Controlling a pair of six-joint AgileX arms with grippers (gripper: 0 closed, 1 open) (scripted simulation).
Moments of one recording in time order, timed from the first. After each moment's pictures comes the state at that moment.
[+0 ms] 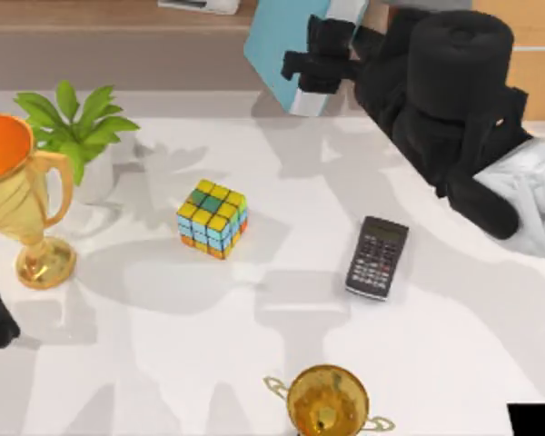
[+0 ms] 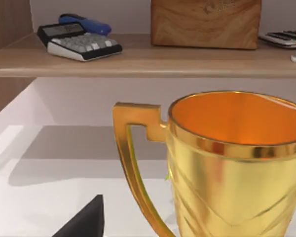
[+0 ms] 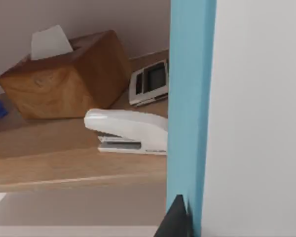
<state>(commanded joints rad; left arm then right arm) 0.00 0.00 0.00 0.00 0.00 0.00 0.62 1.72 1.00 0.58 0.26 0.46</state>
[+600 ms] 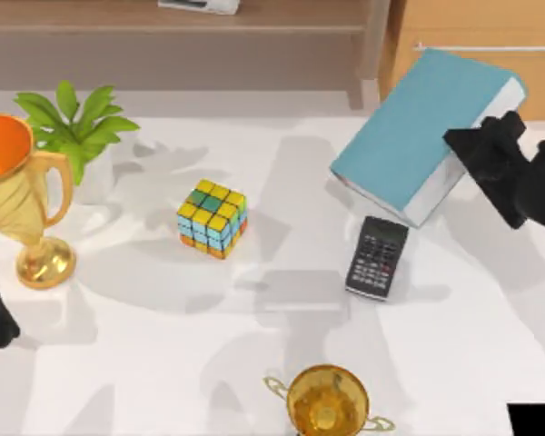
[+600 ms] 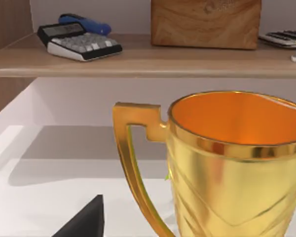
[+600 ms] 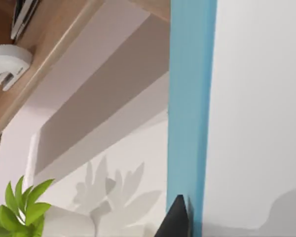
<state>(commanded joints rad) 0.00 0.00 0.00 0.00 0.00 0.00 0.24 1.52 0.57 0.57 -0.28 0.96</state>
